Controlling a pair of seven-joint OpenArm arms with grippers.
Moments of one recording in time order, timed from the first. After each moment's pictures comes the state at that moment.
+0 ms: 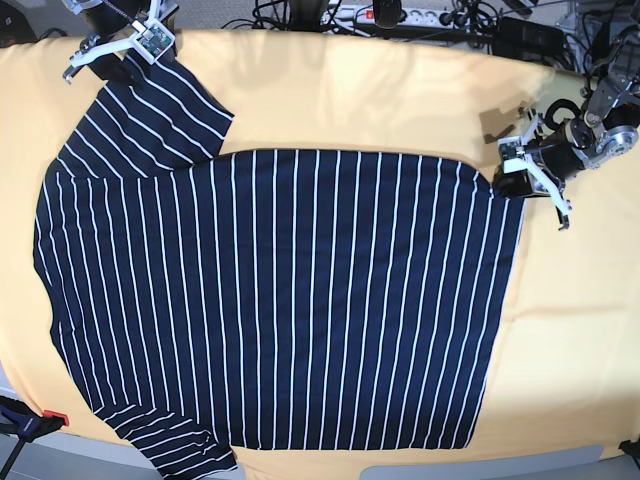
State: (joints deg) left arm 13.3 -59.2 18.5 96.3 18.6 -22.8 -4.5; right arm -58.7 34.4 -1.1 133.0 -12.6 10.1 -28.3
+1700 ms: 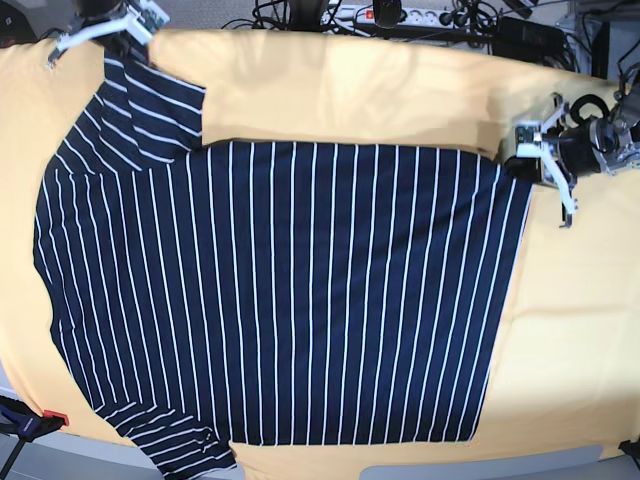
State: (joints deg) left arm 16.2 -71.8 18.4 106.3 12.4 -35.3 -4.5; right arm -67.2 33.0 -1.0 133.0 -29.3 8.5 -37.4
